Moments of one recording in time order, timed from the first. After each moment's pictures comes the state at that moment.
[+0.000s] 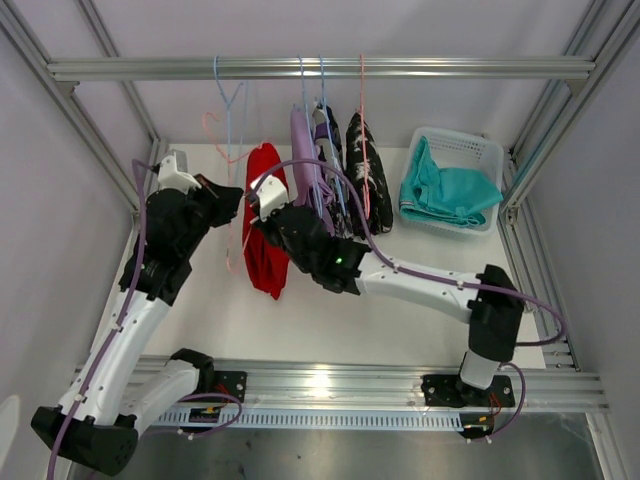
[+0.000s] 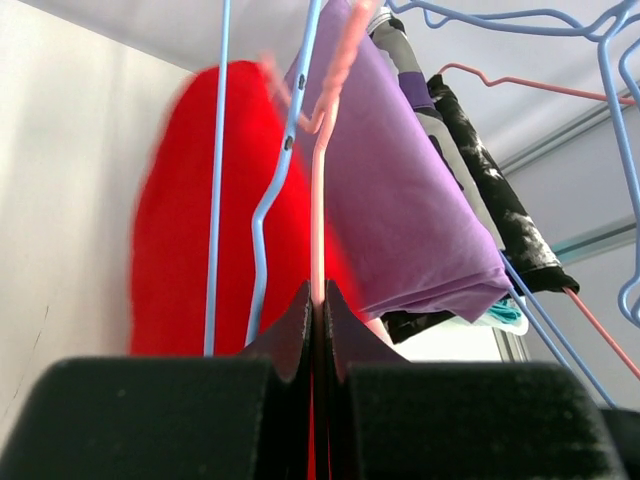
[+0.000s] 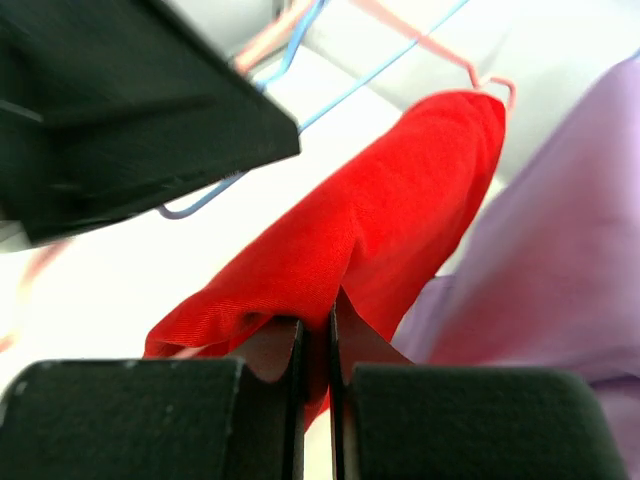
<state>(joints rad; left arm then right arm) -0.28 0.89 1.00 -0.27 -0.02 -0.63 1.15 1.77 1.50 0.15 0.46 -0.09</state>
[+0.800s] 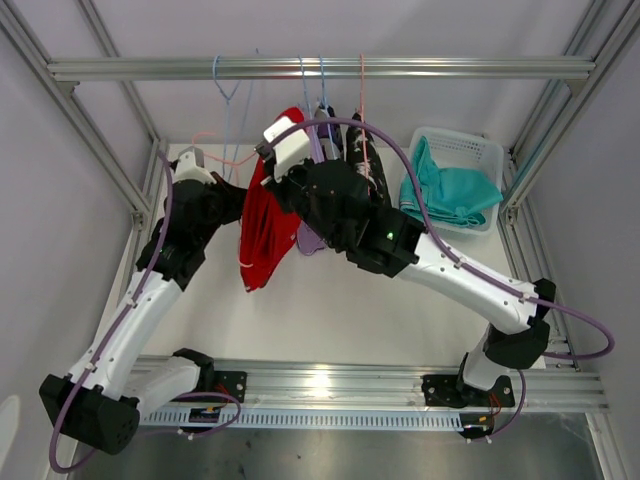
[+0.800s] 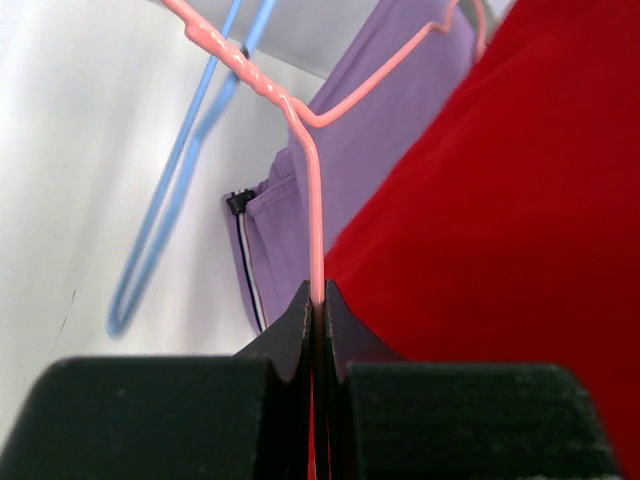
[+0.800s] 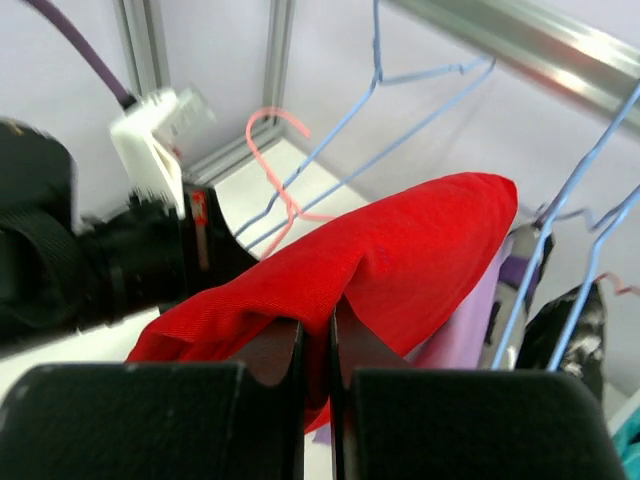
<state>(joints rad) -0.31 1.01 1.00 -0.25 -0.10 -0.61 1.19 1.64 1.94 -0.31 0.49 -0.17</state>
